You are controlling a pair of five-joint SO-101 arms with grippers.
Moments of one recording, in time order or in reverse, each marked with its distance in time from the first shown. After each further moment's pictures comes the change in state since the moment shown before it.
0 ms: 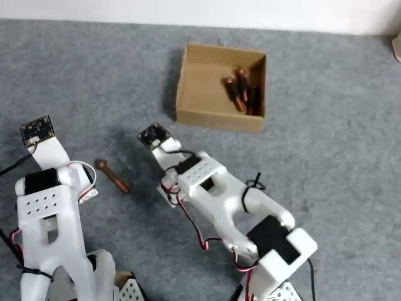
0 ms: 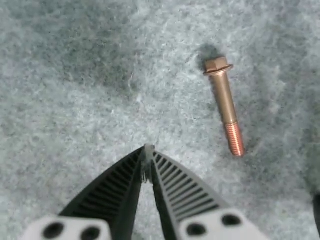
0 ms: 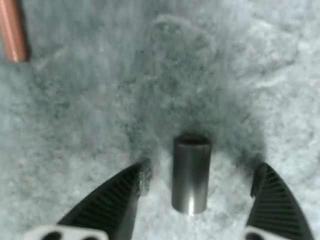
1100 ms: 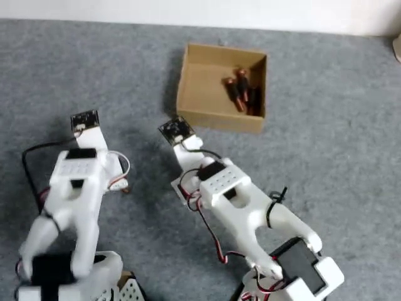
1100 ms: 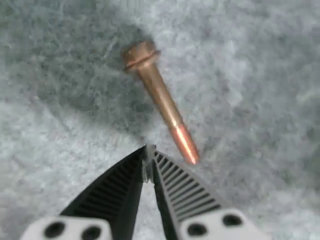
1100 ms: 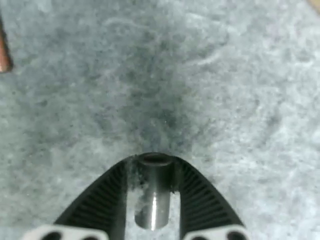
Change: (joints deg) left arm 15.0 24.6 -5.6 -9.7 7.0; right arm 1.1 -18.8 13.4 -4.3 -2.6
